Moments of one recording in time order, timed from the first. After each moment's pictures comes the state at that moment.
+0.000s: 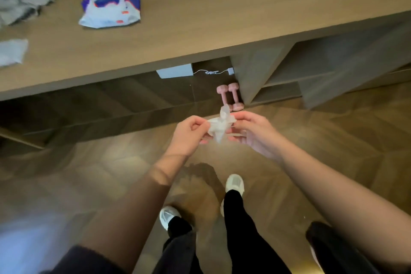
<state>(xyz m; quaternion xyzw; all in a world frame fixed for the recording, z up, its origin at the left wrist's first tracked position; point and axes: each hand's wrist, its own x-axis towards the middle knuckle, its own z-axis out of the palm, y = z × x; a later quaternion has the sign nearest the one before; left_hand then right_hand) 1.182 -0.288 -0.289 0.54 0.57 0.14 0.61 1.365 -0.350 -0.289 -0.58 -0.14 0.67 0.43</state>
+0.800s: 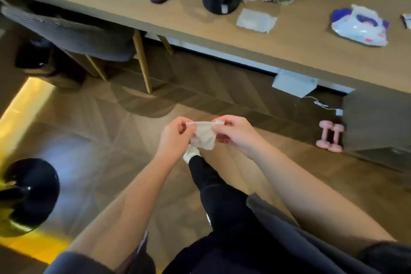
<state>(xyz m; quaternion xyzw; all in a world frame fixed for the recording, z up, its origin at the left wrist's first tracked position) 0.603 -0.301 -0.262 0.39 0.73 0.31 0.48 0.780 -0.258 -0.250 -0.58 -0.37 0.70 0.21</state>
